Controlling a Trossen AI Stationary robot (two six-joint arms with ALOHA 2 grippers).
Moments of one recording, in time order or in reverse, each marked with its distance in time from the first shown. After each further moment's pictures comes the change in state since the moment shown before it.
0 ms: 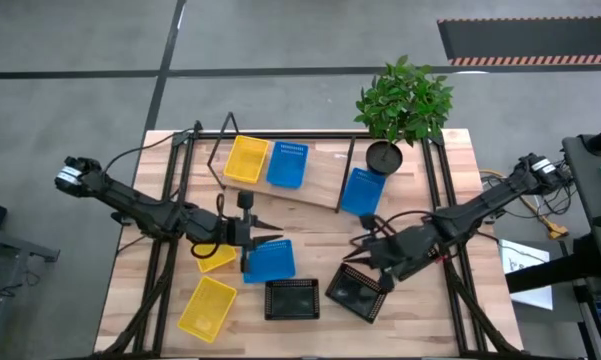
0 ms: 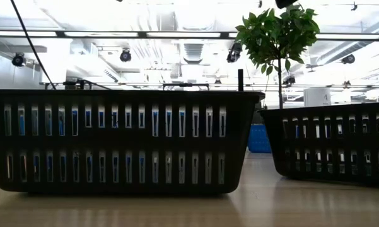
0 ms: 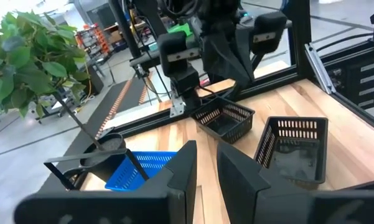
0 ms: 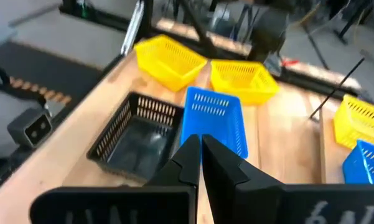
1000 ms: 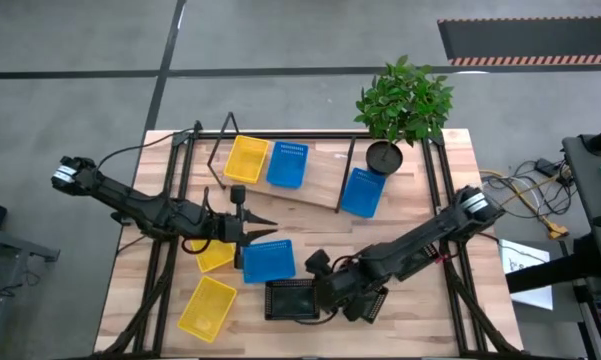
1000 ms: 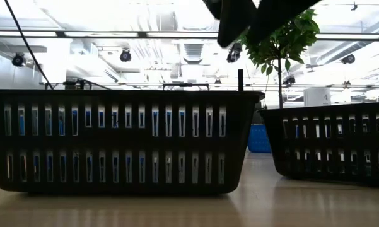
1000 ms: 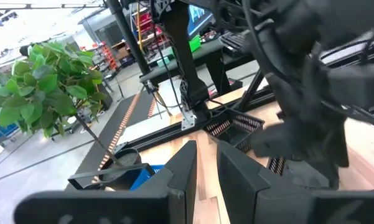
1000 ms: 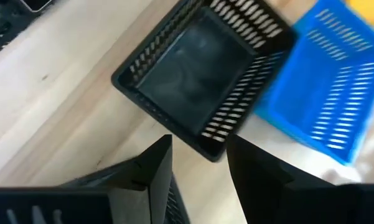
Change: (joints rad) left arm 0.000 -0.074 0.000 -0.011 0.000 0.085; right arm 0.004 0.696 0.702 -0.652 -0.158 -0.212
